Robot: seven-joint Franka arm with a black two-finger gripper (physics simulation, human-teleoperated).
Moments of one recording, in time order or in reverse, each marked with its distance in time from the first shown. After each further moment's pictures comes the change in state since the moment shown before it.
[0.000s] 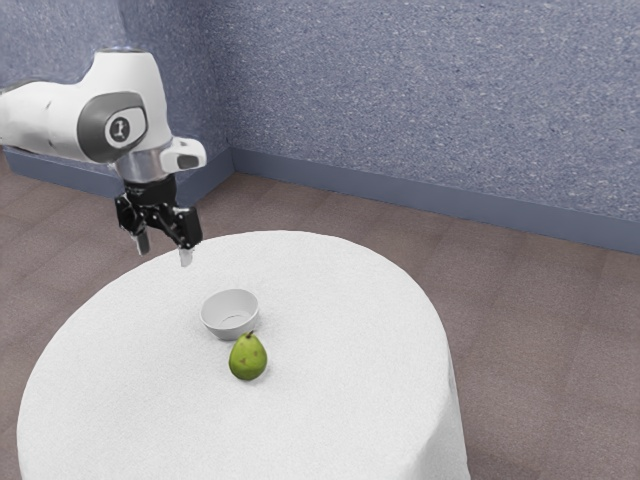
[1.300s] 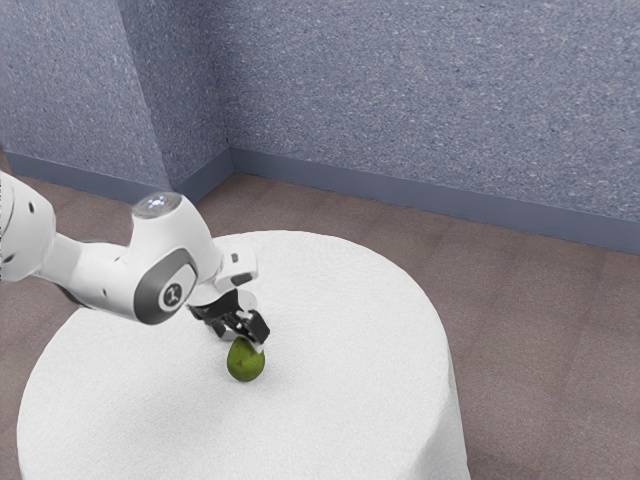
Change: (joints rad) arm -0.177 0.111 0.003 -0.456 -0.147 0.895 0.027
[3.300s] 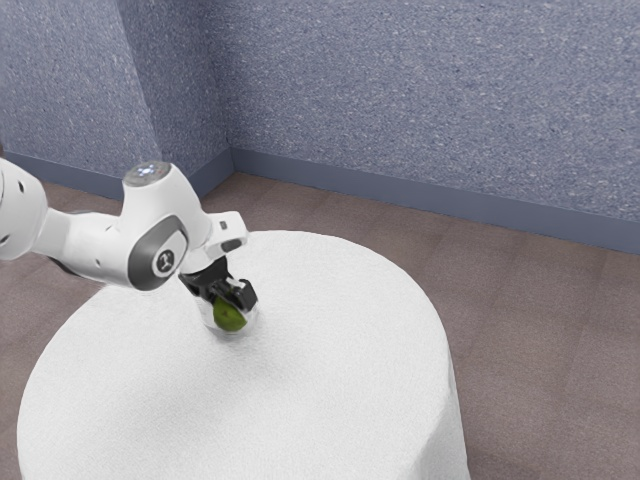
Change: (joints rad) arm -0.025 0.007 0.102 0.104 0.038 -0.073 -0.024
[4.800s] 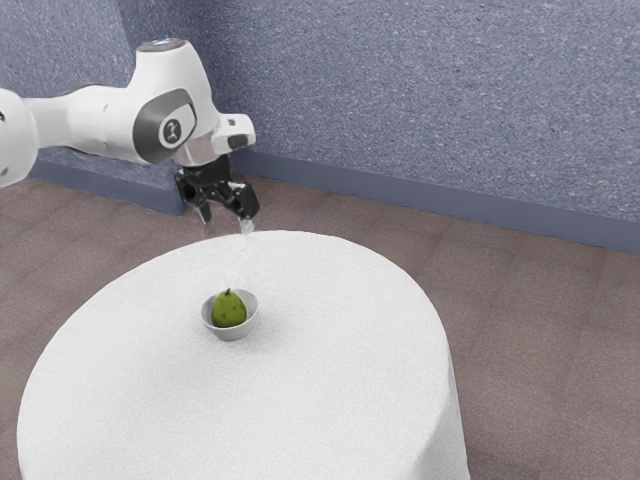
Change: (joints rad) arm -0.008 0.051 0.045 0.505 0.044 -0.567 0.011
